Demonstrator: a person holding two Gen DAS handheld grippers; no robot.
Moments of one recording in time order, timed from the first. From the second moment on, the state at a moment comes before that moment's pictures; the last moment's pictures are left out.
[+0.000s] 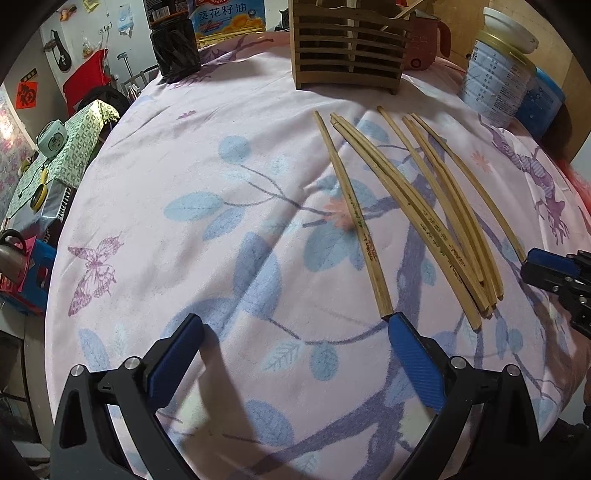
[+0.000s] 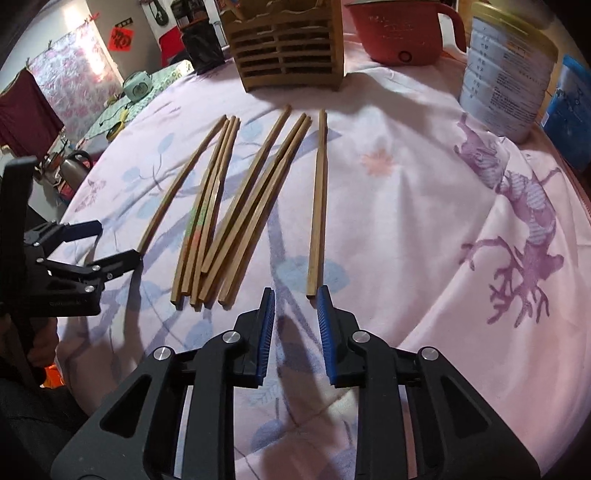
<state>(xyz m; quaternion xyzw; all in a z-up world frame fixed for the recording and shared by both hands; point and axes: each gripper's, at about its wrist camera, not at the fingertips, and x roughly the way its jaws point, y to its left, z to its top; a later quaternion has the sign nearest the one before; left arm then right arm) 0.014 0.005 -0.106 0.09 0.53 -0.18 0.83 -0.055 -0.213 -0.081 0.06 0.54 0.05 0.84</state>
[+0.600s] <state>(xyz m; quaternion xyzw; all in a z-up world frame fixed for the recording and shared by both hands) 0.004 -0.027 -0.094 0.08 0.50 -0.27 0.82 -0.049 -0.219 -0.088 0.06 0.52 0.05 0.85</state>
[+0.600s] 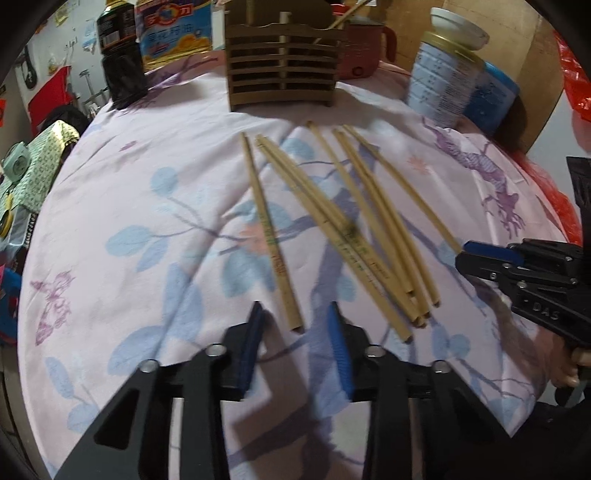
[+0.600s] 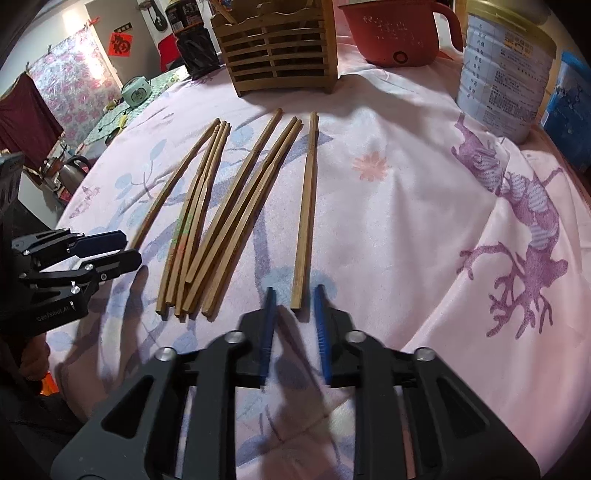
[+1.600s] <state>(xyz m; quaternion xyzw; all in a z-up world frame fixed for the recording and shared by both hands) 0.018 -0.010 0.072 -0.02 0.38 -0.28 0.88 -0.066 -0.264 0.062 0.09 0.34 0.00 0.93</state>
